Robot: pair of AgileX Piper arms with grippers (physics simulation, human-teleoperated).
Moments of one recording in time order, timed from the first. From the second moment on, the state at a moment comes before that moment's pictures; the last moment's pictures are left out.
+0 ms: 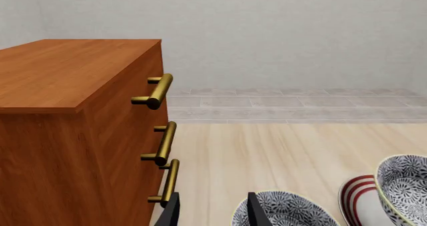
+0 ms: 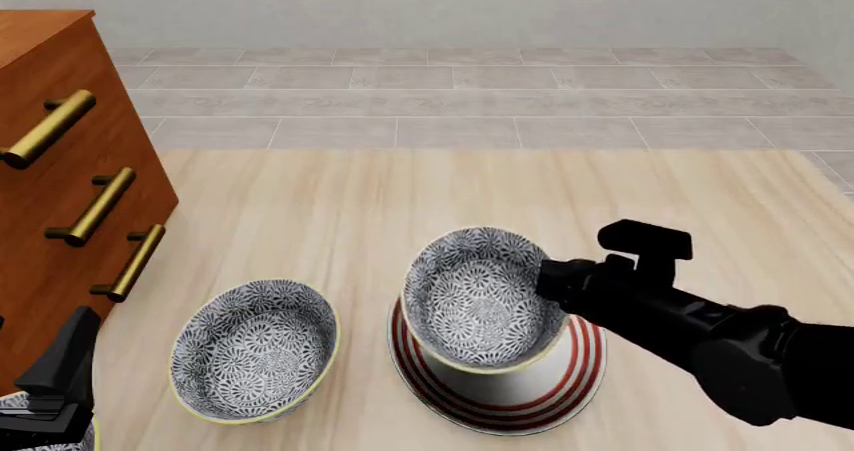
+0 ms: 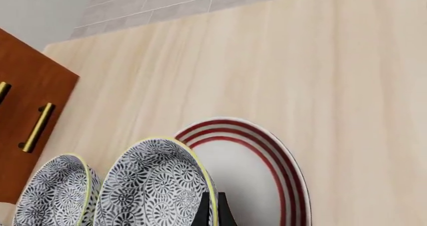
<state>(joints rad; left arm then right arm) 0.00 0.01 0.00 0.00 0.00 0.47 1.35 -0.43 -0.33 0.49</state>
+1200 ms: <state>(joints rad) 0.00 0.01 0.00 0.00 0.00 0.44 1.42 -0.41 -0.38 0.51</state>
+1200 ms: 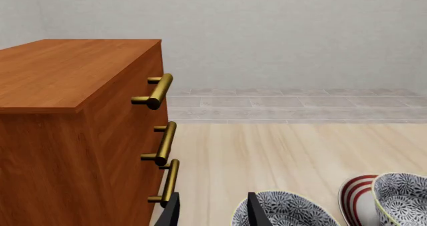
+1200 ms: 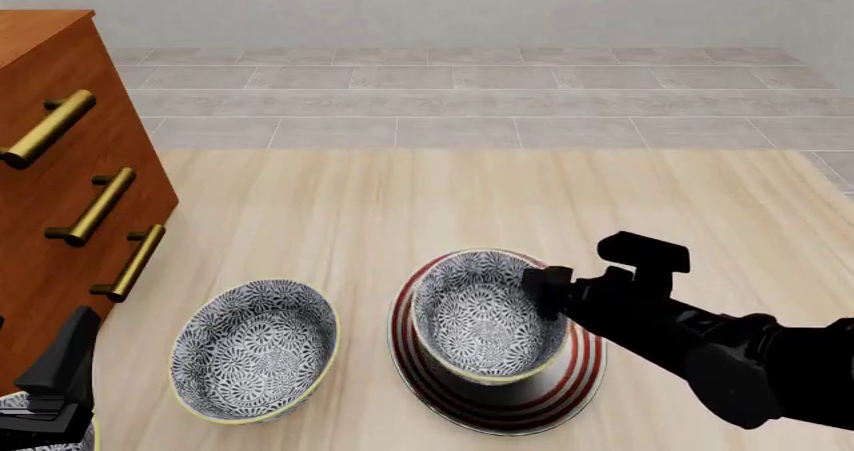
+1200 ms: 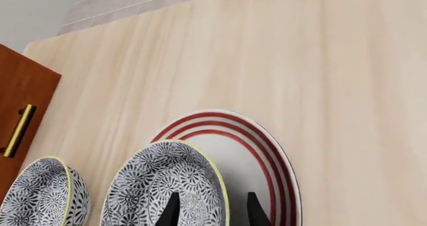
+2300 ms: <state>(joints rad) 0.00 0.01 0.00 0.00 0.00 0.39 1.20 -0.56 -0.27 0.28</state>
